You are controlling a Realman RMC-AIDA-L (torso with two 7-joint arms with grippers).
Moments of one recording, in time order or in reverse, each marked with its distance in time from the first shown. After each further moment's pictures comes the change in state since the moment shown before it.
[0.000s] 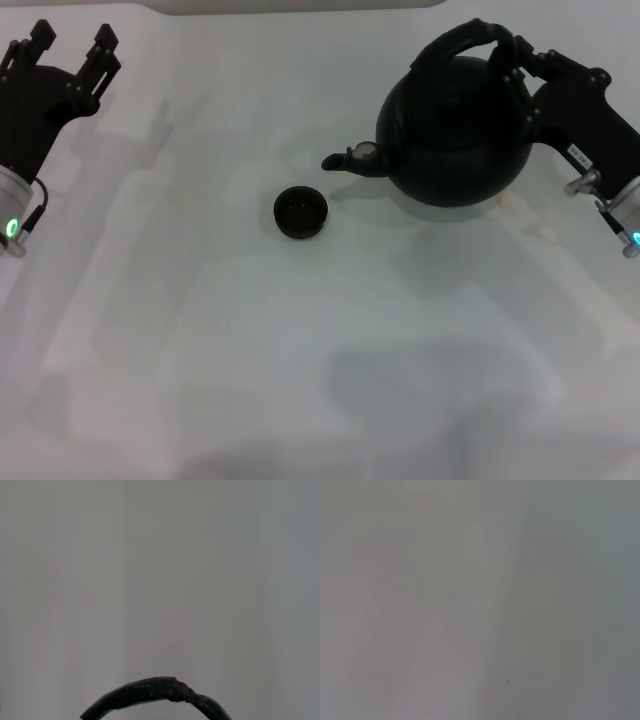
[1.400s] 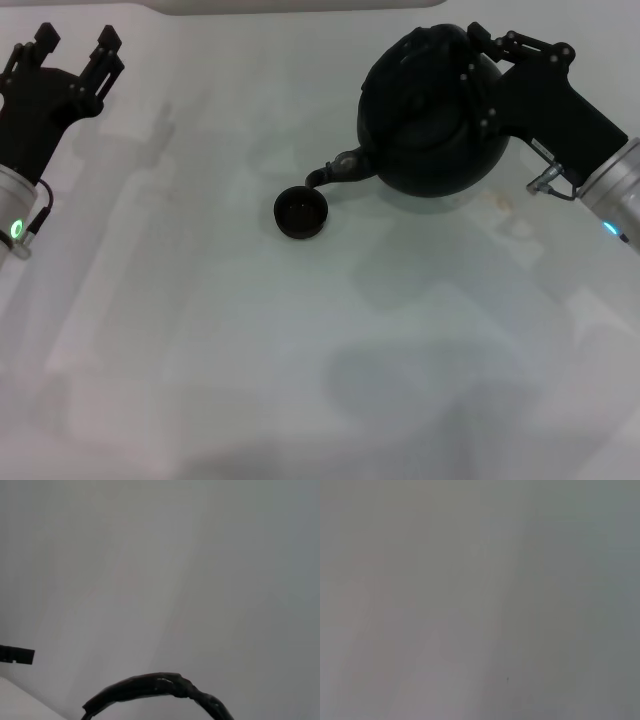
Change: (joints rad) left arm 0.003 -0.002 -0.007 0.014 -0.002 -0.010 -0.006; right arm 0.039 0.000 -0.031 -0.040 -0.019 0.021 -0.323
